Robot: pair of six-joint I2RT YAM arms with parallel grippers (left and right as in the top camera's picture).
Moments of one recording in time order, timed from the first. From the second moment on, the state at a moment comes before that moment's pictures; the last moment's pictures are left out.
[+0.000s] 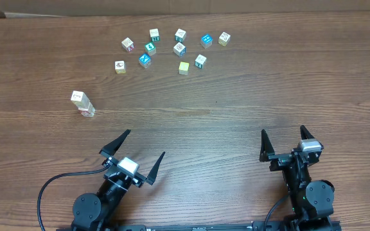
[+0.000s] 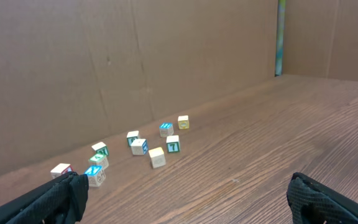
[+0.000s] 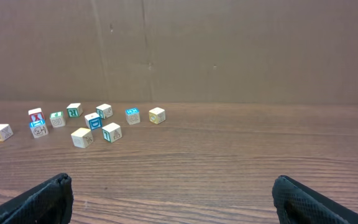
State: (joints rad) left arm -0.28 0.02 0.01 0.08 0.27 0.10; right arm 0.18 0.03 0.02 -0.03 0.06 0.04
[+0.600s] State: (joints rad) left arm -0.02 0.02 0.01 -0.04 0.27 0.10; right arm 0.18 0.03 0.02 -0.02 0.06 0.04
